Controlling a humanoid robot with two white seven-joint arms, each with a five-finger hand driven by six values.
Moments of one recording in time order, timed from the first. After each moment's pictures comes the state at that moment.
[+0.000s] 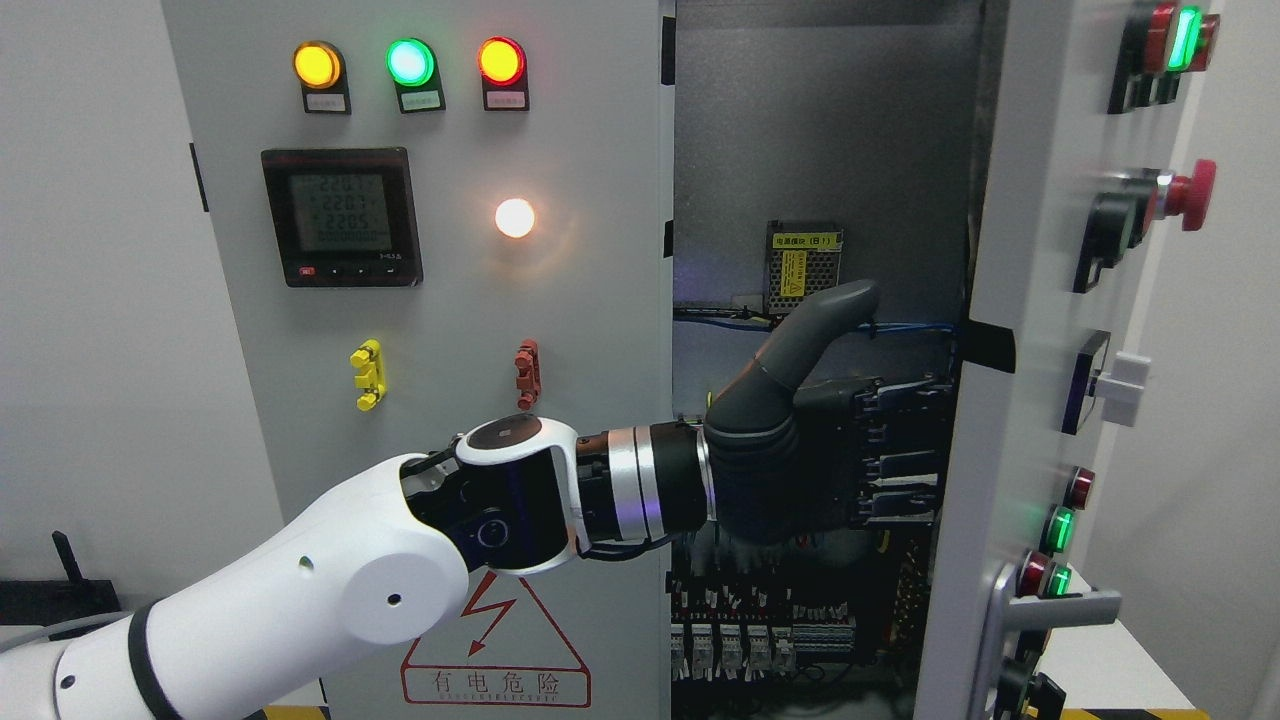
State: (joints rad) left arm -1.52 0.35 -1.16 -1.51 1.61 0.20 -0.39; right arm 0.13 0.12 0.07 -0.08 0.00 0.03 0.01
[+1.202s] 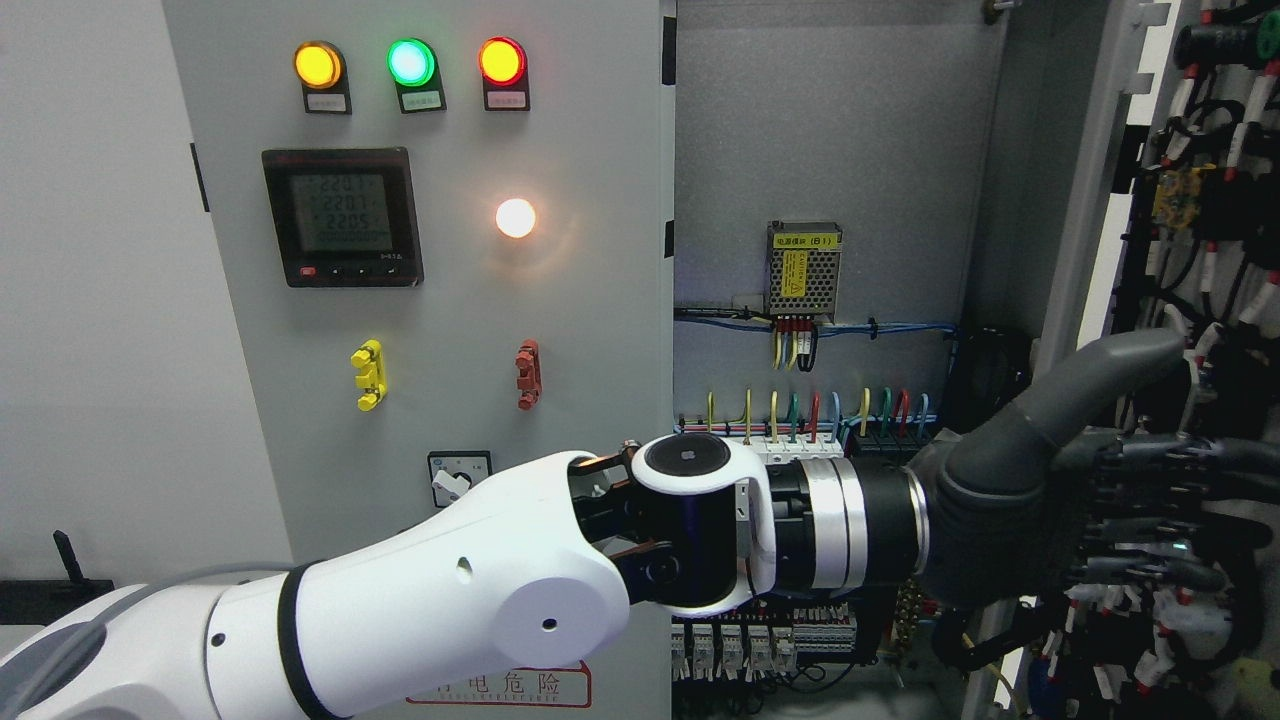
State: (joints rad) left arm -1.62 0.14 -1.28 -1.51 1.62 0.18 -0.21; right arm 0.13 0.12 0.07 -0.08 0.00 0.03 0.01
